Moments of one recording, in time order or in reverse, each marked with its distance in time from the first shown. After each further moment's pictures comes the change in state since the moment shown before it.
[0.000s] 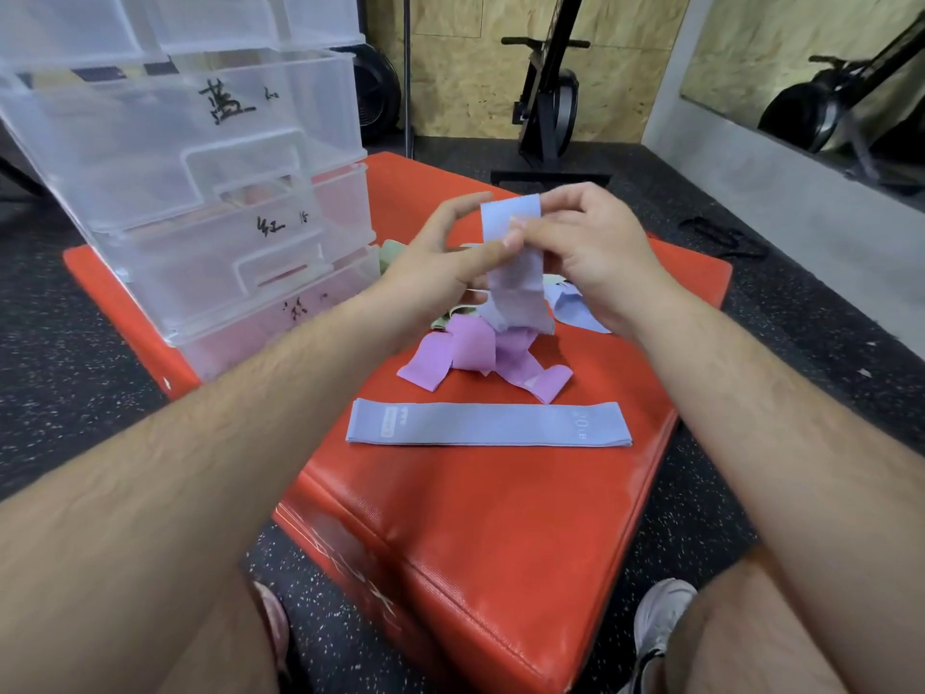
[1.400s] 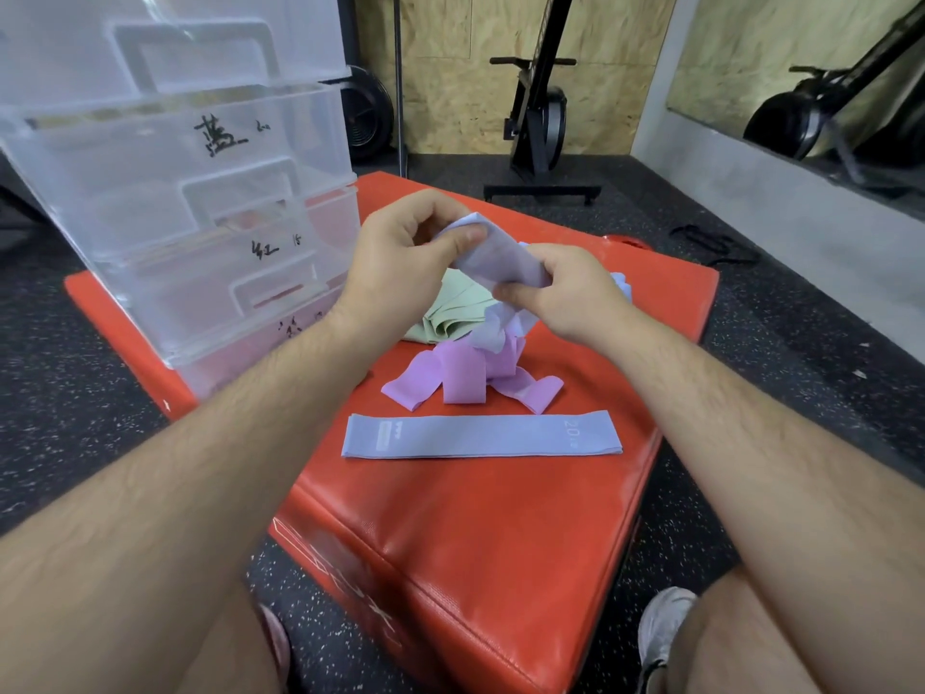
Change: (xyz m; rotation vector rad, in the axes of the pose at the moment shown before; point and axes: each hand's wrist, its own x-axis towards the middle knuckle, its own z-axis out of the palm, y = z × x) left_hand -0.012 0.027 -0.003 0.292 0.232 0.403; right_hand 0.011 0.034 -0.016 -0.634 -0.127 -0.176
